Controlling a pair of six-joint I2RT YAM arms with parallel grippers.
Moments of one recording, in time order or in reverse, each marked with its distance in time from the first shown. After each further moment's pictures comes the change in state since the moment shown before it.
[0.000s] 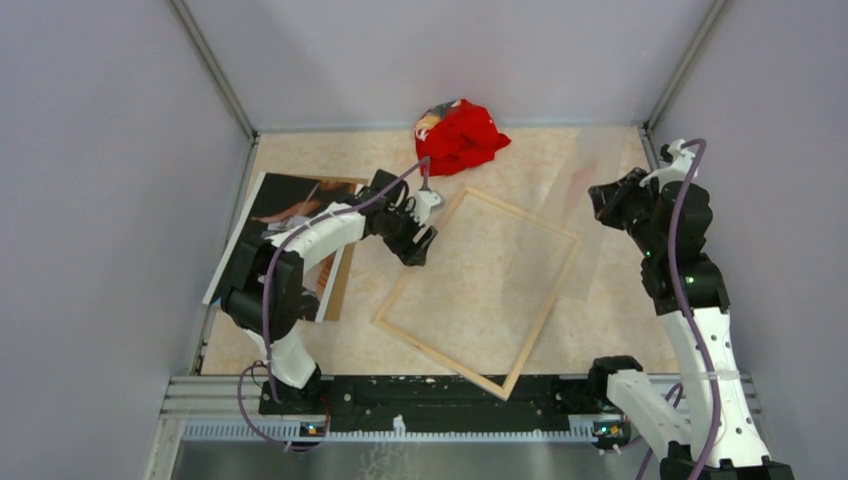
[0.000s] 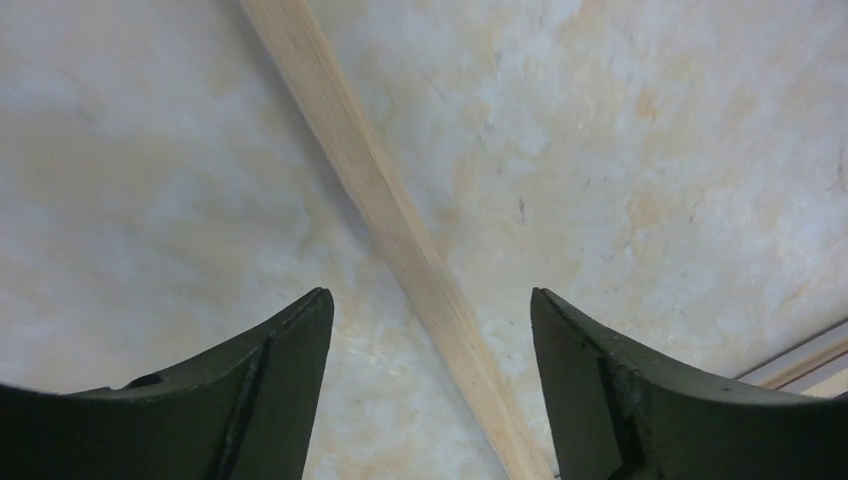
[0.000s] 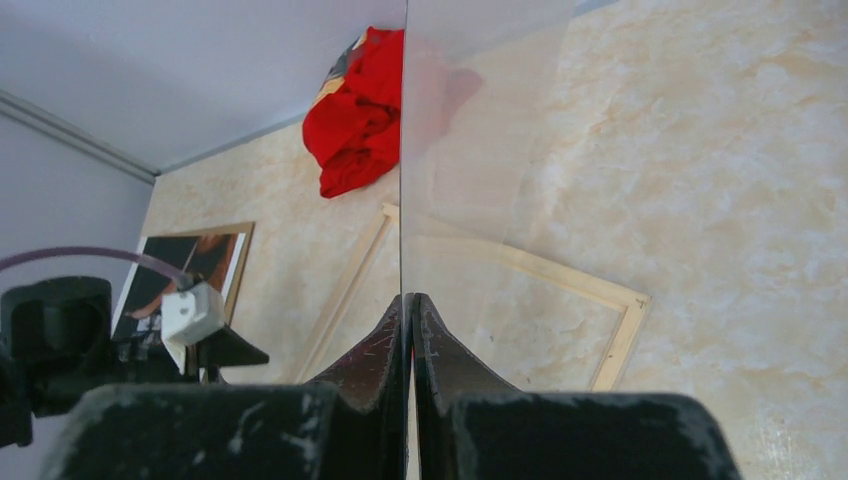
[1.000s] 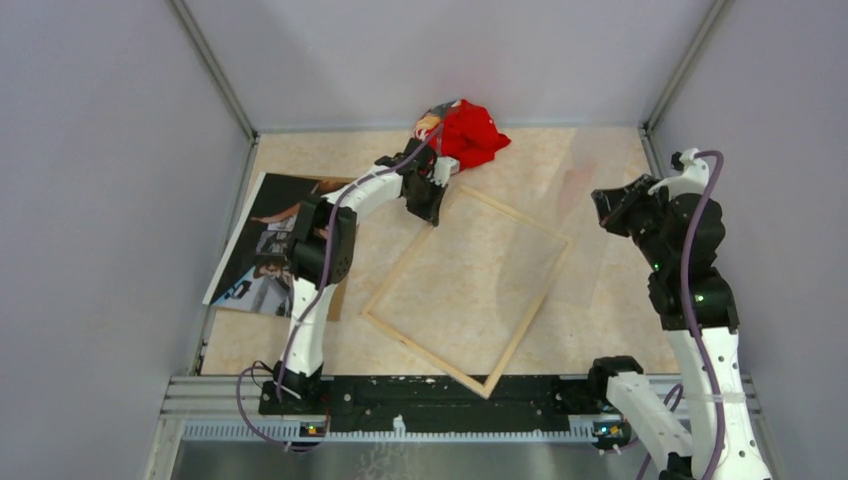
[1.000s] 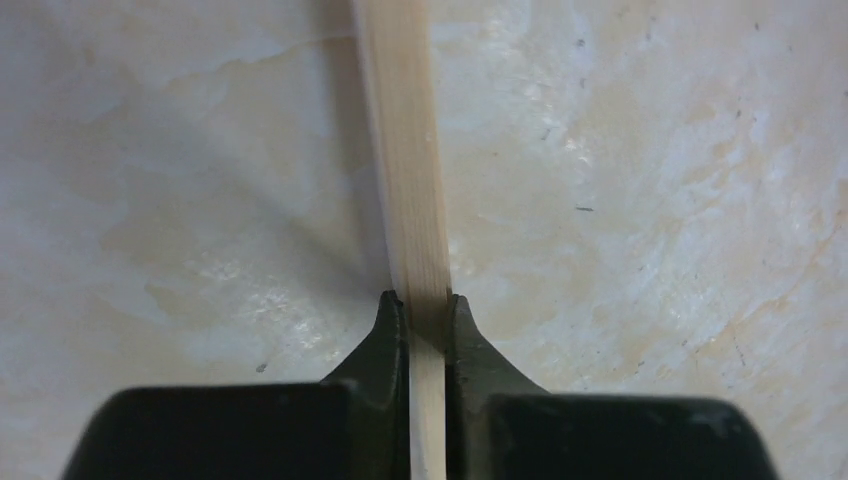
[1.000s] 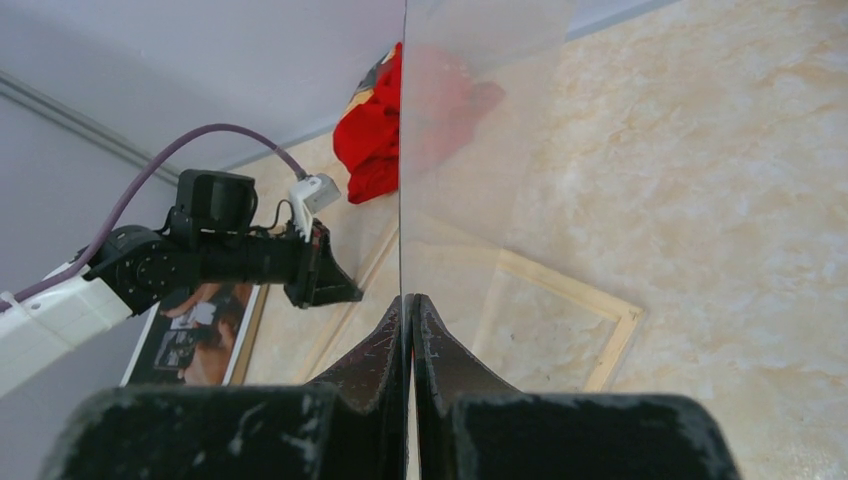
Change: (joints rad) left arm 0.008 0.541 0.695 -0.169 -0.093 -0.174; right arm 0.000 -0.074 0.010 -0.031 -0.019 0.029
